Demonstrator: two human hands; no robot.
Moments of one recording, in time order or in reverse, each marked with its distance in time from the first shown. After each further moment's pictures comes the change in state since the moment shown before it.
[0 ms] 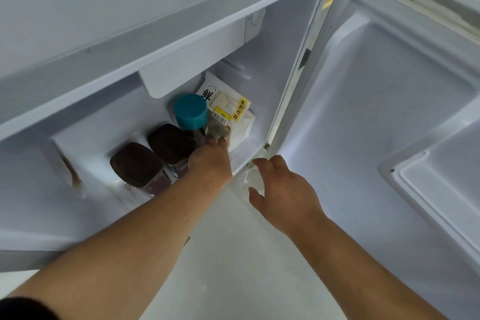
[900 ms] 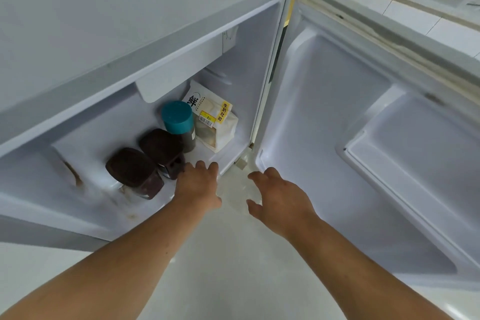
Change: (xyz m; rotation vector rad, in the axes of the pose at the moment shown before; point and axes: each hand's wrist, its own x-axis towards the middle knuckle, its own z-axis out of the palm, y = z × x) left_hand -0.060 -0.004 0.020 0.063 0.009 0.140; right_hand -0.042 0.012 -0.007 0.036 -0.142 0.060
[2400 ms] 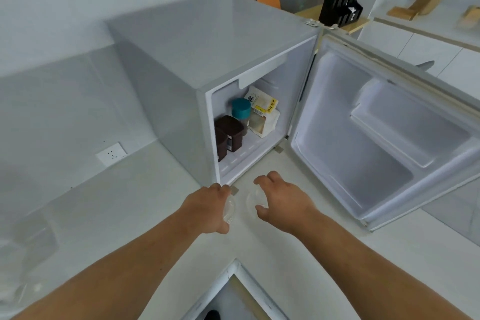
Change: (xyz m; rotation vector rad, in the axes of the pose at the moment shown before) left_hand -0.274 -0.098 -0.005 -0.226 -0.058 0.107; right_hand -0.168 -0.144 -0.014 0.002 0.008 -0.197
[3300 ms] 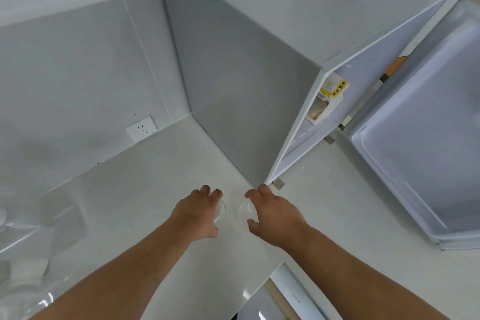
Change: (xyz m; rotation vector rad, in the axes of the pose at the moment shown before) left_hand 0.005 -0.169 0.084 -0.043 -0.101 -0.115; right_hand 0.100 -0.110 0.125 0.026 -0.214 -0.071
